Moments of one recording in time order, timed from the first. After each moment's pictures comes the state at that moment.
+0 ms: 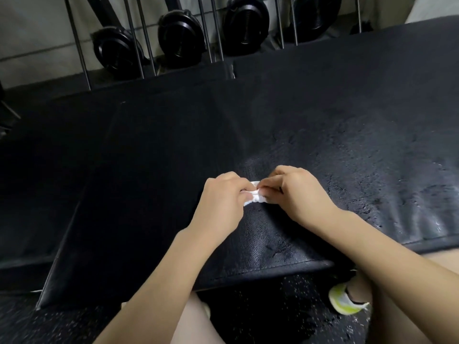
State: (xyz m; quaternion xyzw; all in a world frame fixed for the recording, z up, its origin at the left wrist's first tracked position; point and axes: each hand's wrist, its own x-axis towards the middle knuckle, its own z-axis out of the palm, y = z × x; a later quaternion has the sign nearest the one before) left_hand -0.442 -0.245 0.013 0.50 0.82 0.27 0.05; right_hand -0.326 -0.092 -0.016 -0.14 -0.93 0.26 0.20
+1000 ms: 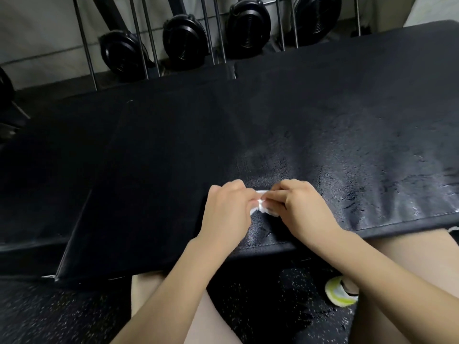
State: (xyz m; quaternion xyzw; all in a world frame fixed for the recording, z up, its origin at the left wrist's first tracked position) left_hand -0.394 -0.268 0.012 0.51 0.83 0.21 -0.04; right_hand -0.281 -0.126 -0.034 -0.13 -0.93 0.22 0.27
